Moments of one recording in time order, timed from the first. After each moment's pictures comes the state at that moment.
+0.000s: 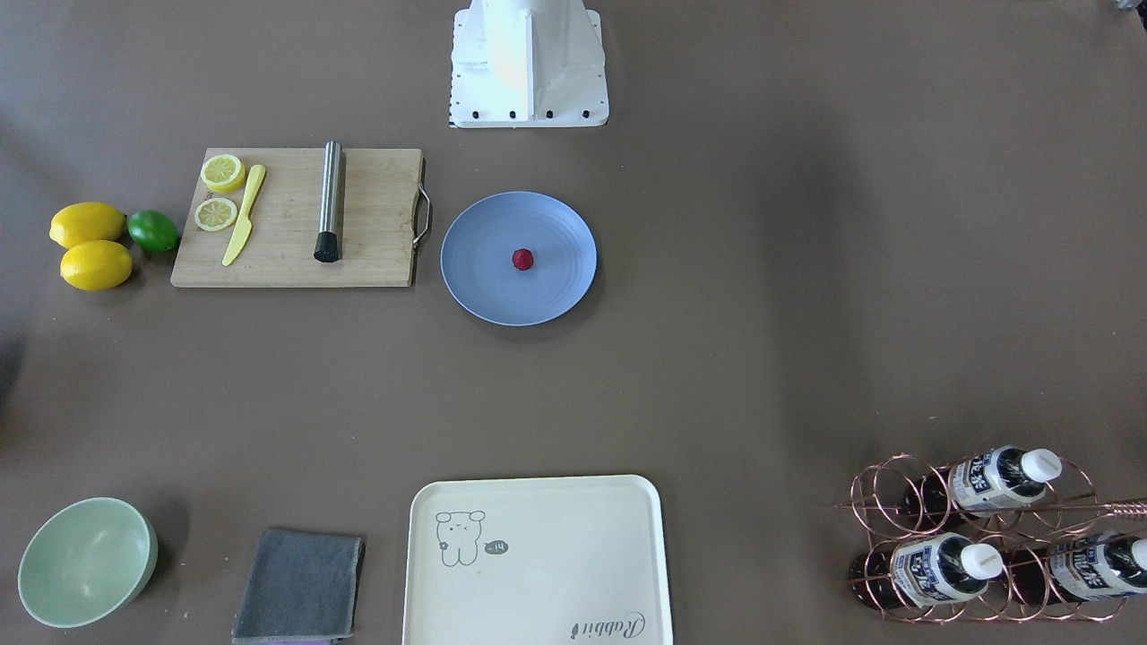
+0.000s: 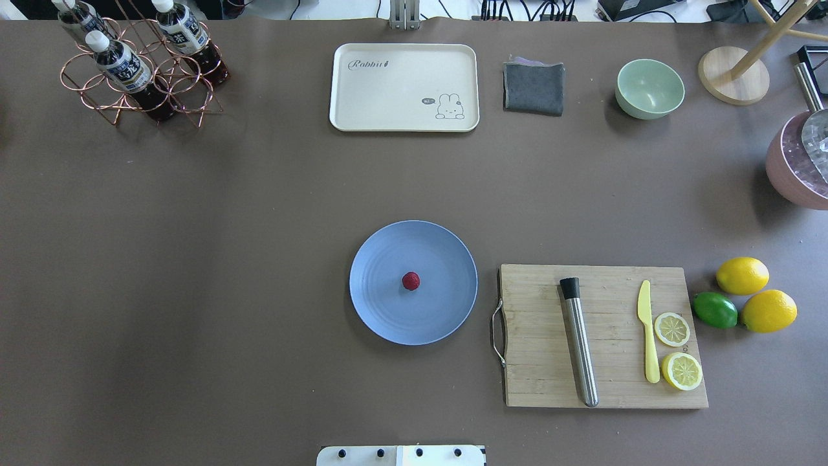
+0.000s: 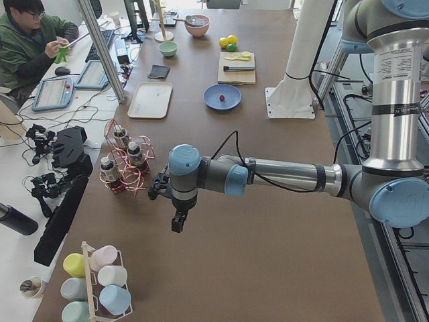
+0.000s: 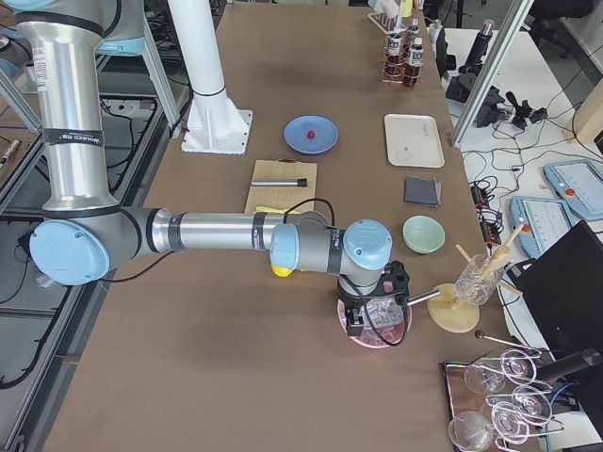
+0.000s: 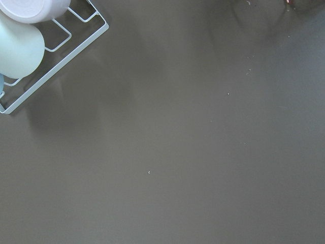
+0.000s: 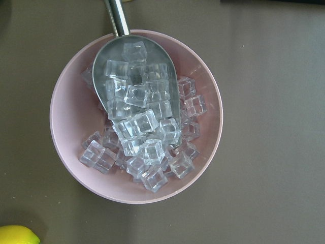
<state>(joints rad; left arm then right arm) -1.52 -1.51 -1.71 -1.69 -2.27 0.08 1.64 -1.52 1.58 -1.66 2.36 -0.14</state>
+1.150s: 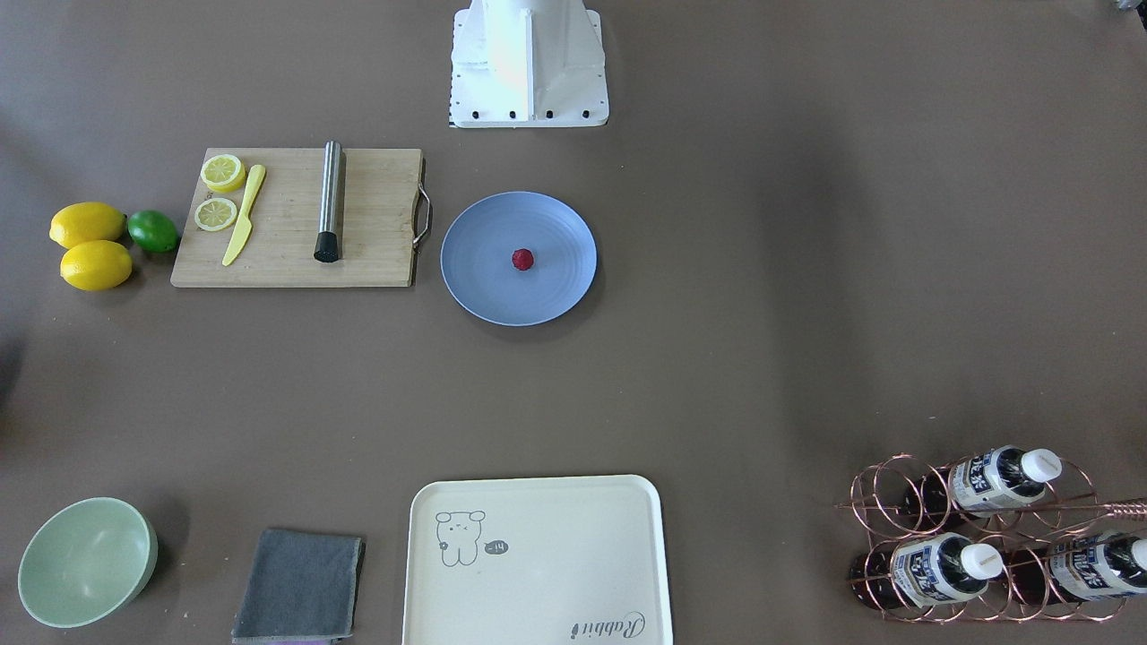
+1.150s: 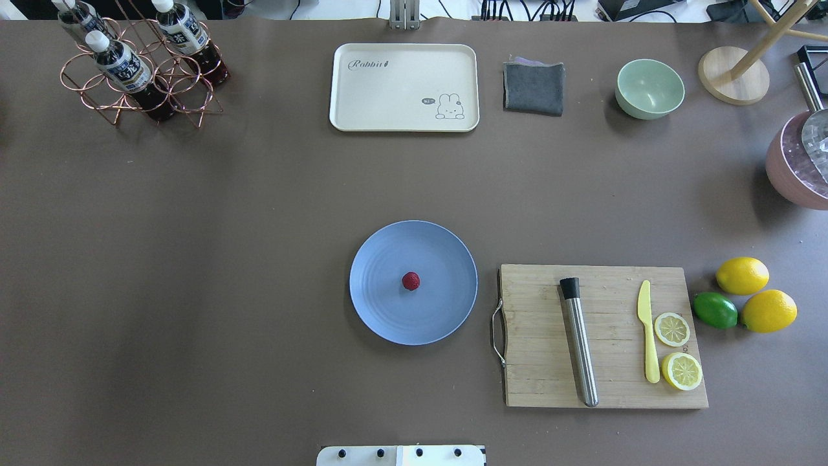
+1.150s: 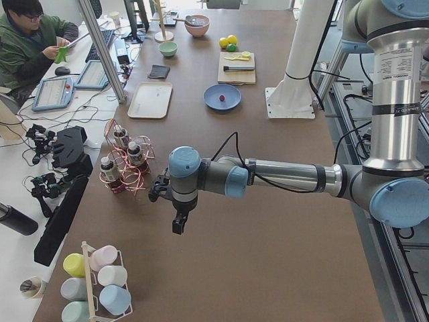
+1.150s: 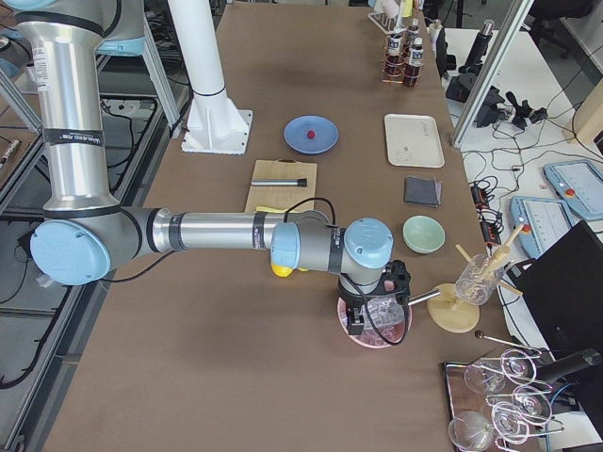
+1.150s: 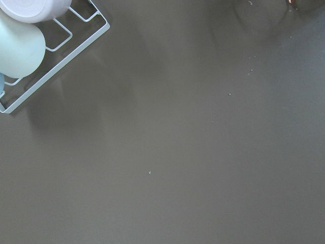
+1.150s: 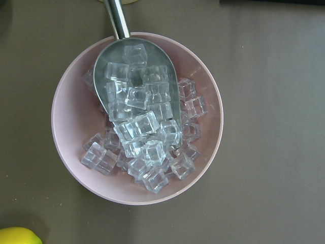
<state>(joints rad) -1.52 -1.50 -1.70 -1.69 -2.27 0.08 1.64 -1.52 1.58 -1.66 2.36 -0.13</state>
